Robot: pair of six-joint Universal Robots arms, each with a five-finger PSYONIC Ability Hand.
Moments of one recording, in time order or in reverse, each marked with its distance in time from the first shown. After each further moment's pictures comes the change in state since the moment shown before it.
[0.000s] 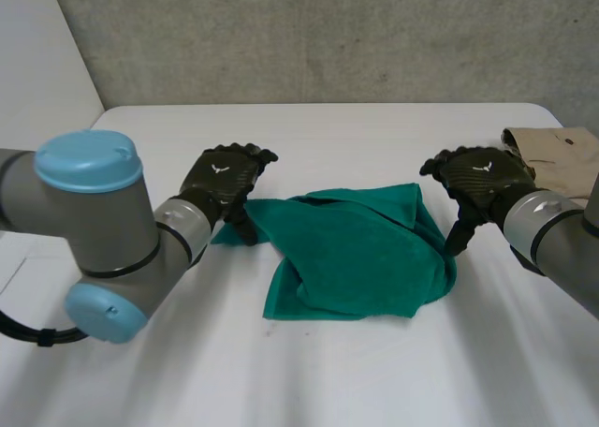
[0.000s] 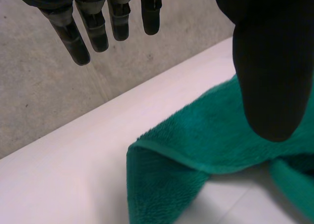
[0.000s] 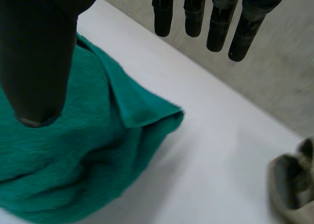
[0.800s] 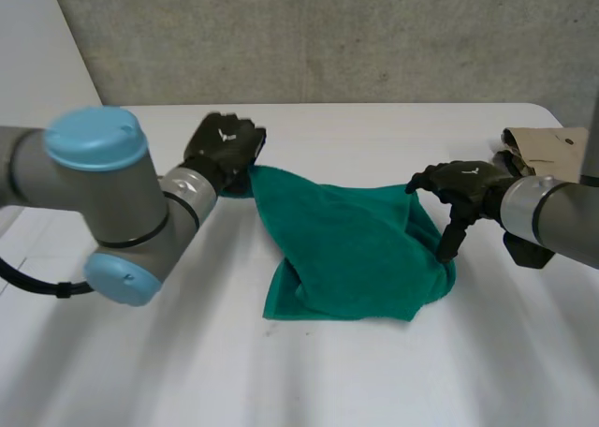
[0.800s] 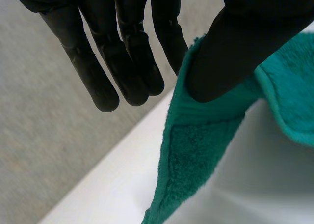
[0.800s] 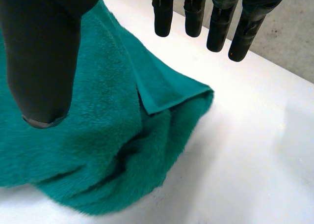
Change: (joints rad) left arm 0.003 -0.032 0.127 0.049 0.004 0.237; right arm -0.028 0.151 -0.253 0.295 -0.104 0.020; left_hand 0.976 0.992 0.978 0.996 0.930; right_hand 0.000 0.000 0.000 0.000 0.000
